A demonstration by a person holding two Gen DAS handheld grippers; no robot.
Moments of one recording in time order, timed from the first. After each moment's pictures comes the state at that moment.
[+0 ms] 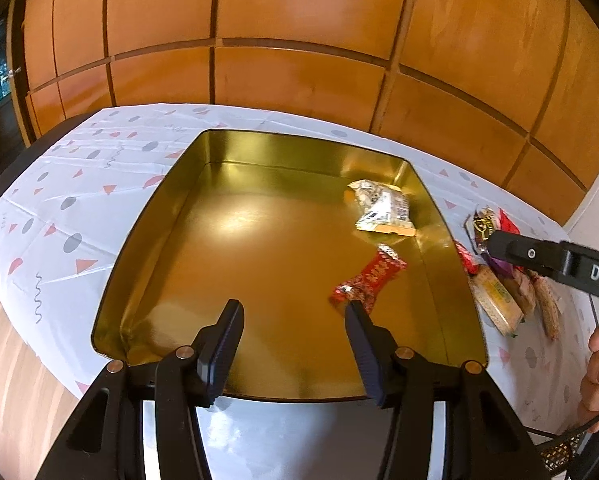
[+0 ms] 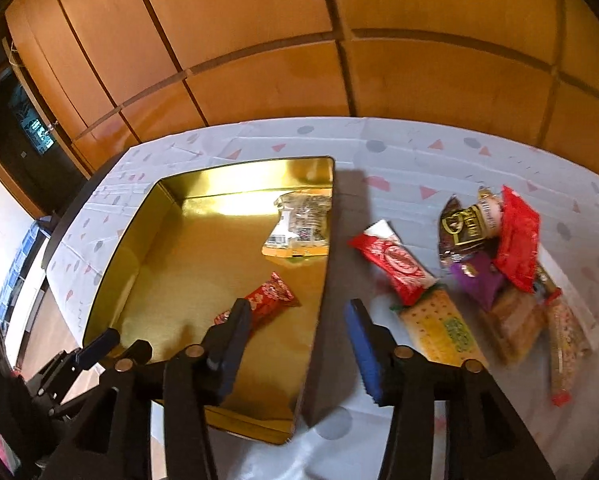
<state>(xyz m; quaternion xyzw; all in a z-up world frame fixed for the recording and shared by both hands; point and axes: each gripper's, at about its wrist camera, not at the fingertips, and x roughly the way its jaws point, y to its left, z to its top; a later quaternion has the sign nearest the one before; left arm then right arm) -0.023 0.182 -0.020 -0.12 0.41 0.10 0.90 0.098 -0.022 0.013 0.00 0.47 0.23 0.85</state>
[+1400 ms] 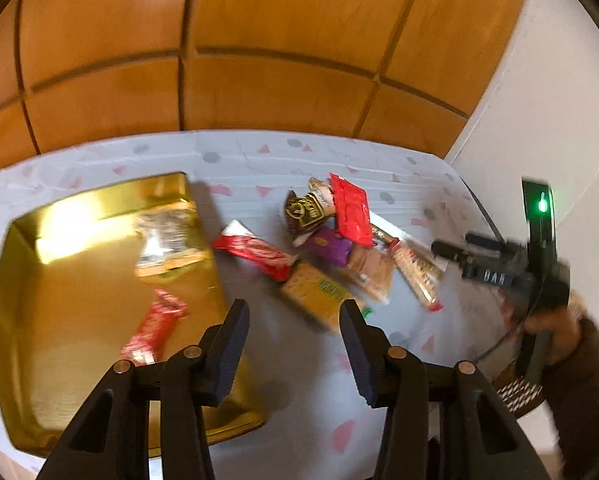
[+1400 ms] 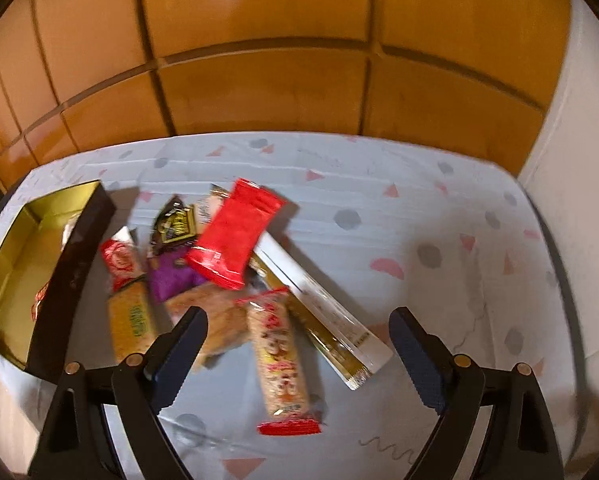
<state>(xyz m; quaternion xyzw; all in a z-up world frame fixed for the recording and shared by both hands) 0.061 0.046 0.030 -0.07 0.47 -0.14 0.87 0.142 -0.257 -0.001 -0.02 0.45 0.08 0.89</state>
